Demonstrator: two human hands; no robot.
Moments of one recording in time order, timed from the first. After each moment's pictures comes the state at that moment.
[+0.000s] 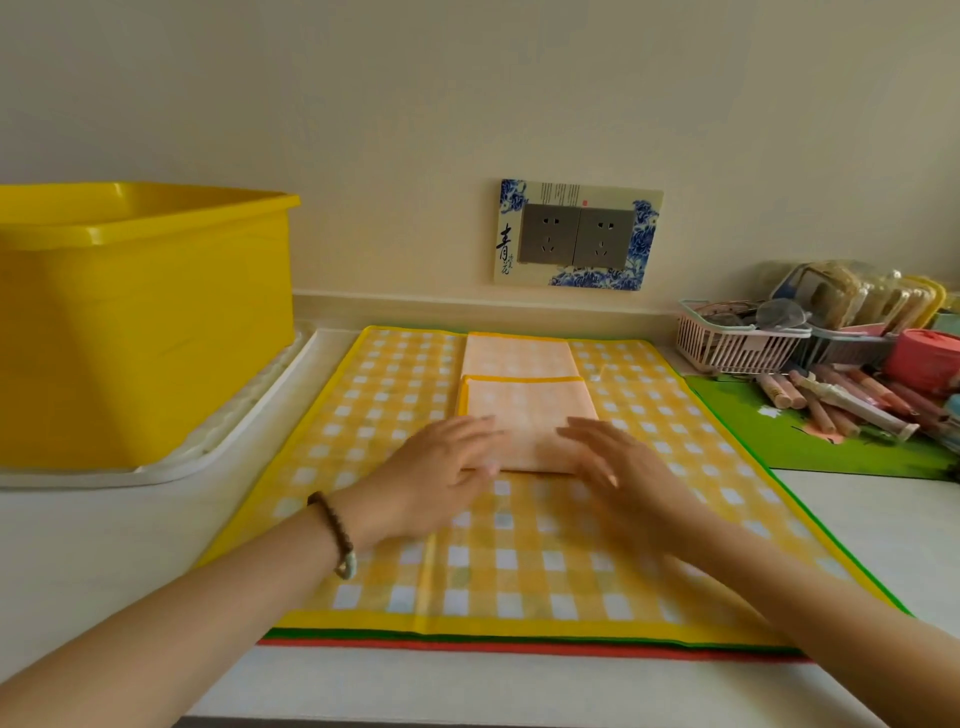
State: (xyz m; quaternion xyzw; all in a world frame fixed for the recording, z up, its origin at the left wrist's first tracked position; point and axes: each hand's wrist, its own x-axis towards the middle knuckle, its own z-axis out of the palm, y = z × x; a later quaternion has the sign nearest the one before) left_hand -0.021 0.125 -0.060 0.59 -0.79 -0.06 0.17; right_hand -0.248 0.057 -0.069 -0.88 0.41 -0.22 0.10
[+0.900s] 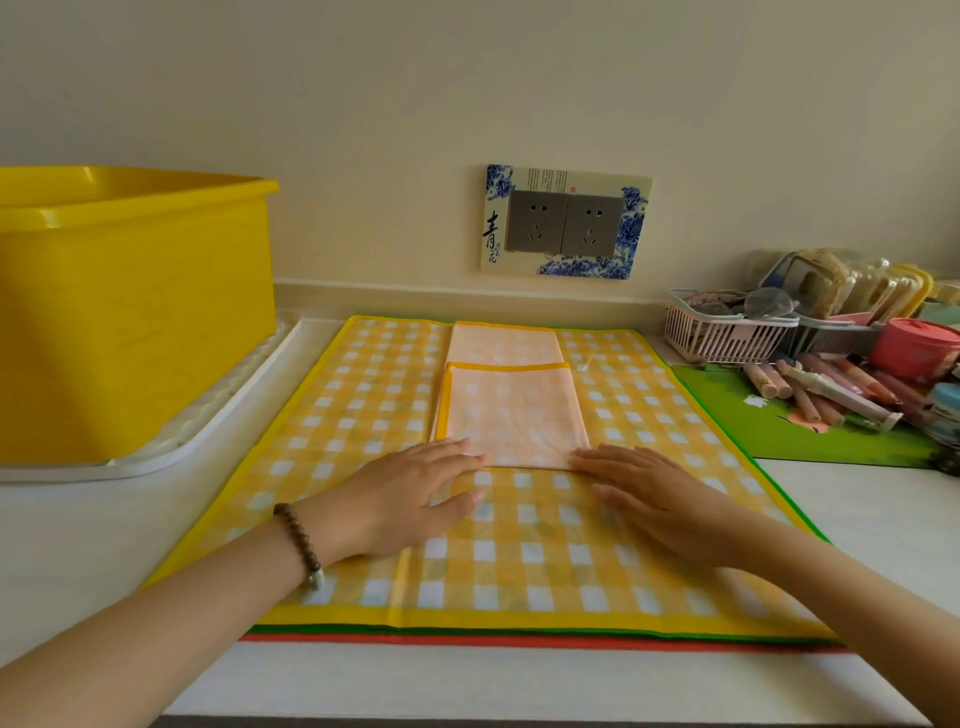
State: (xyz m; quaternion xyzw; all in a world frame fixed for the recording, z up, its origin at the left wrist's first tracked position) left_hand -0.018 0.141 -0.070 0.60 -0.78 -0.14 0.07; right_hand -0.296 0.057 -0.065 -0.92 0.37 -0.05 0.13
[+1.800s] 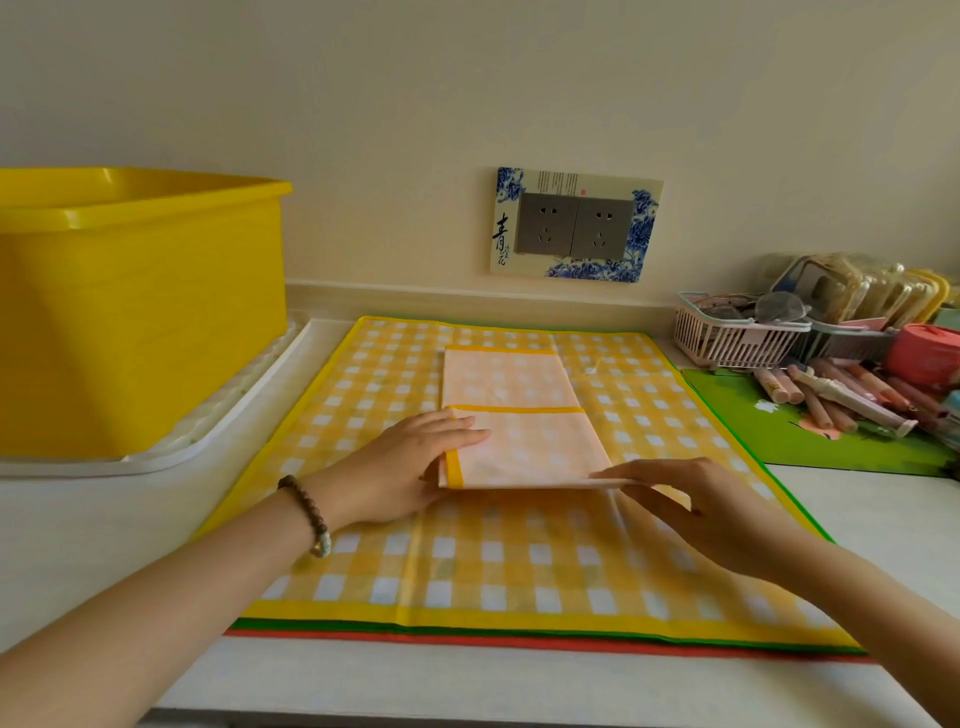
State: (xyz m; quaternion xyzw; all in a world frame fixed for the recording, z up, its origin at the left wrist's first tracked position) left_hand -0.003 0.122 -0.061 0.59 -0.79 -0.09 0.12; right_hand -0.305 0.080 -0.044 -0.92 0.31 -0.20 0.12
